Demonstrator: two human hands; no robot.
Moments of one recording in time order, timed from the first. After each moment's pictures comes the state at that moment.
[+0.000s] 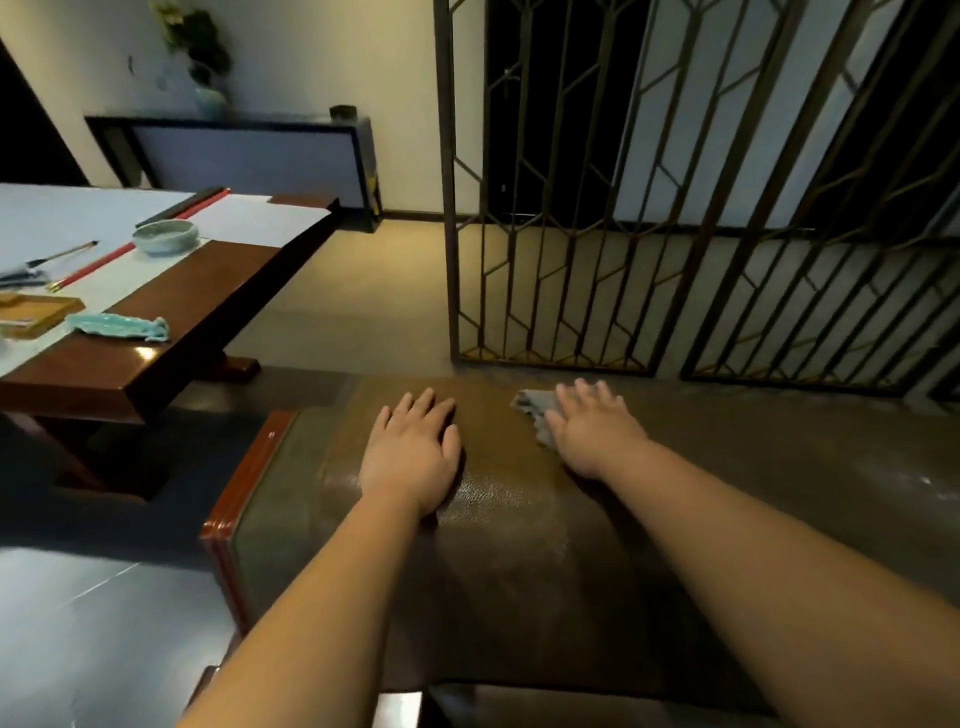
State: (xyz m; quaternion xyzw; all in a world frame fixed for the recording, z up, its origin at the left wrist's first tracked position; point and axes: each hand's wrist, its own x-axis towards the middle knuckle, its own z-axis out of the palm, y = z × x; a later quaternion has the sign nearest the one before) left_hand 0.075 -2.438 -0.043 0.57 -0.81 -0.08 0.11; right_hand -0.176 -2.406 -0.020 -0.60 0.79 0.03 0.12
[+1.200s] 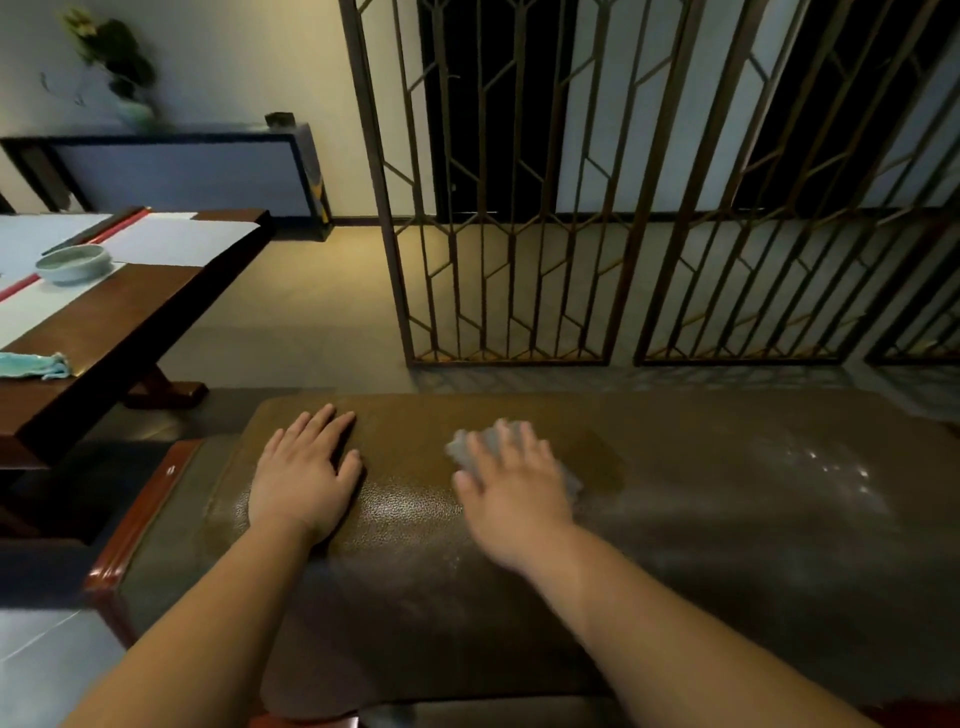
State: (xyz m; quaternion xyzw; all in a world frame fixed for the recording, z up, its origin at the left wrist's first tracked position) left_hand 0.069 -2.432 -0.042 0.60 -0.80 -0.02 0.10; right_hand -0.175 -2.314 -0.035 -0.64 0.75 -0.06 0.12
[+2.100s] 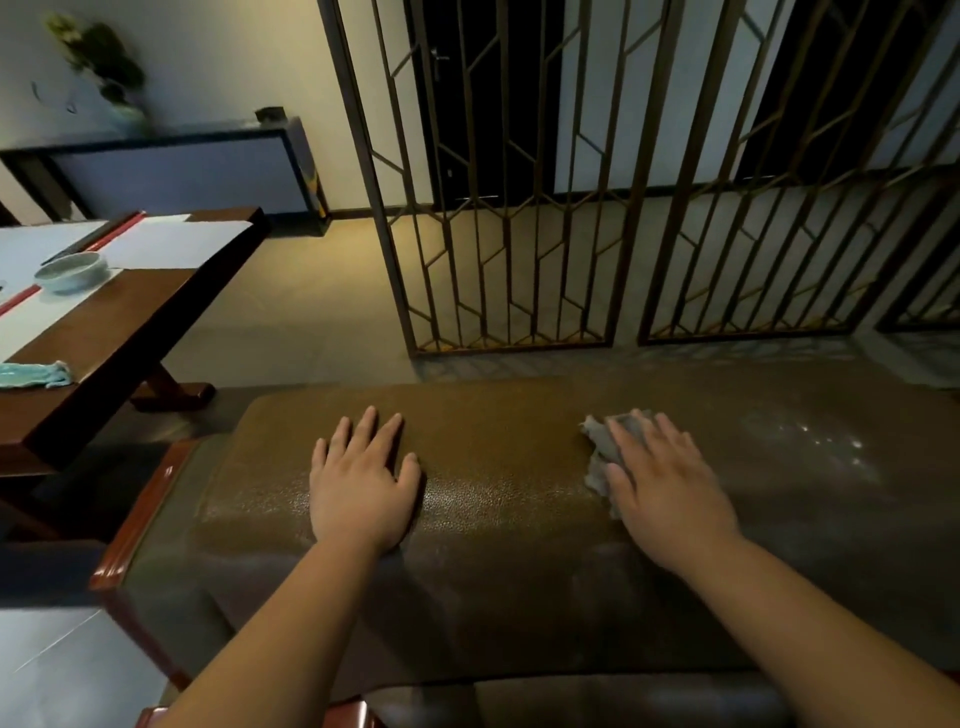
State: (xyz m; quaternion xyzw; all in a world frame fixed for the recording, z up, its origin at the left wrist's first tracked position) left_hand -0.003 -2.390 -0.062 0.60 -0.79 -0.02 0.14; right_hand -0.319 -2.230 -0.033 -0.60 0.80 -0.06 0.04
